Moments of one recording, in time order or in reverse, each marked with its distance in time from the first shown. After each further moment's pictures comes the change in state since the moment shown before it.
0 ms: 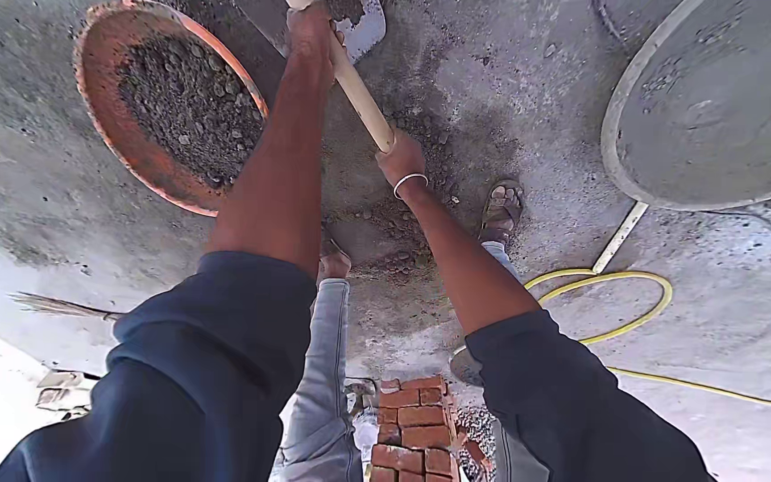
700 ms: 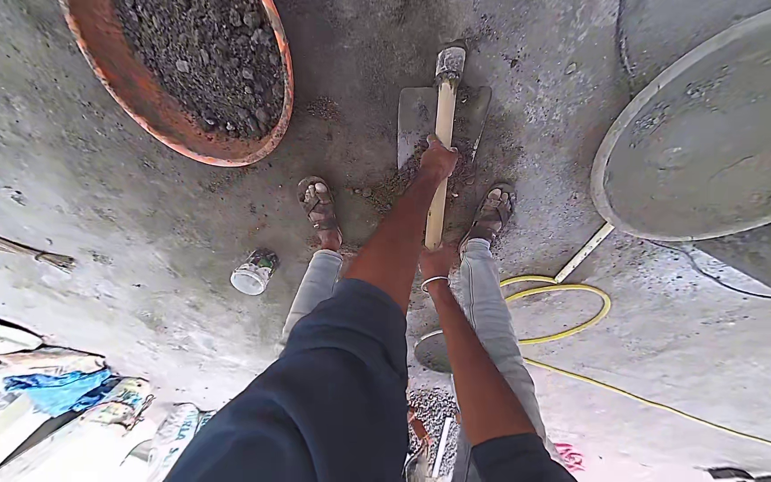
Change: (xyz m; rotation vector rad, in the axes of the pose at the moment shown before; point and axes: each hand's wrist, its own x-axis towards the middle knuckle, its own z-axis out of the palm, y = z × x) left_hand -0.137 -0.177 0.064 0.523 -0.439 -0.317; right_hand -0.162 0.143 0.054 0.171 0.024 0.542
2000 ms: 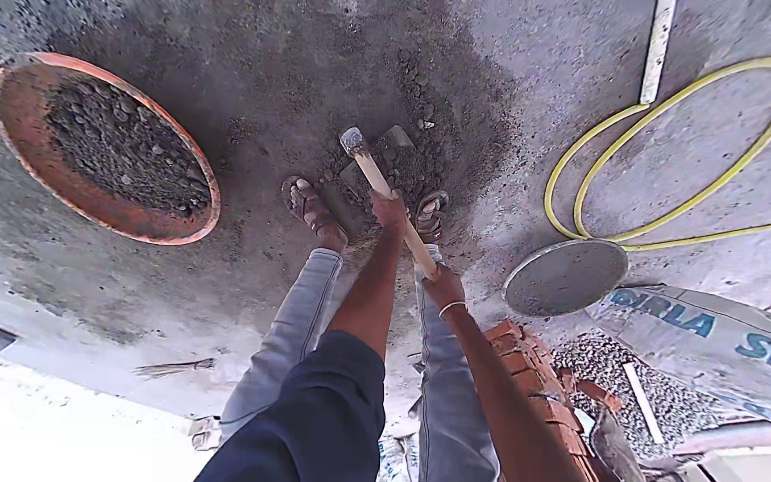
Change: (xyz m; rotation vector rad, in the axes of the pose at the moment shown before) left_hand -0.036 -0.255 0.086 0.123 0.343 0.002; right_hand -0.047 0.202 0.092 0.092 -0.307 0.144
